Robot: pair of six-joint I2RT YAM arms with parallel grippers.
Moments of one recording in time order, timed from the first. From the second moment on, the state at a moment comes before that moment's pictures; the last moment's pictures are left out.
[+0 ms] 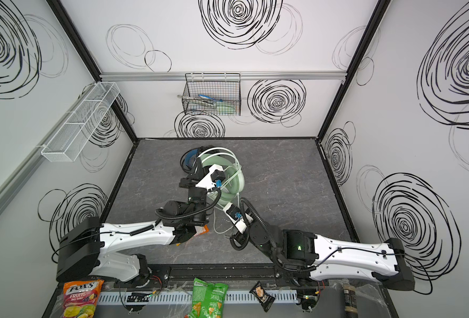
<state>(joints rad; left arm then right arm) -1.08 1.45 0.81 1.36 -1.05 1.42 1.45 0.79 0.70 -0.23 0.60 0.02</state>
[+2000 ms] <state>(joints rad) -1.20 1.48 1.78 0.06 -1.08 0.78 1.34 0.84 0.42 0.43 0.09 0.01</state>
